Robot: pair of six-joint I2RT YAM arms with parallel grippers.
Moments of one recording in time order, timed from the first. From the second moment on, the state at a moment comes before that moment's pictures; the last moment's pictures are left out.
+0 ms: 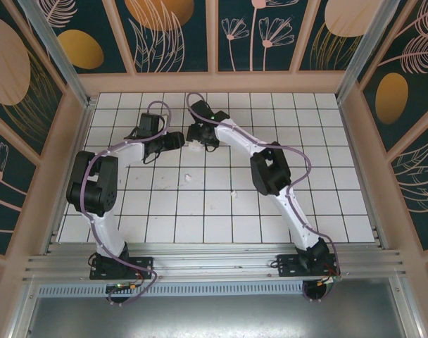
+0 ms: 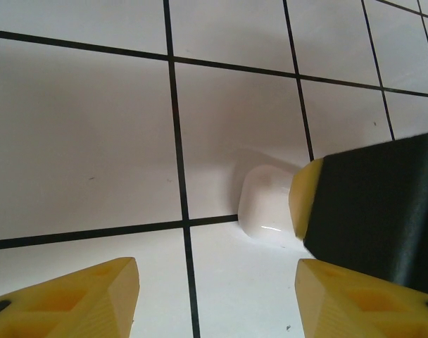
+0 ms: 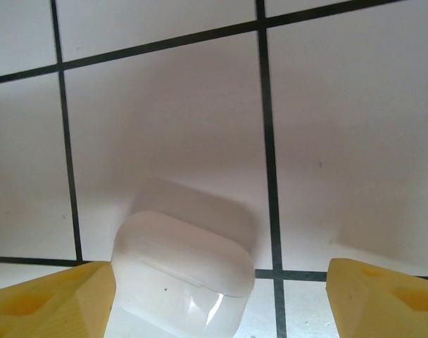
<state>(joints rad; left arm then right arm) -0.23 1.88 1.16 -0.07 0.28 -0.38 0.69 2.53 2.29 -0.82 0.07 0.72</state>
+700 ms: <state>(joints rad) -0.21 1.85 1.07 -0.06 0.27 -0.40 0.70 2.55 2.31 -0.83 0.00 -0.07</state>
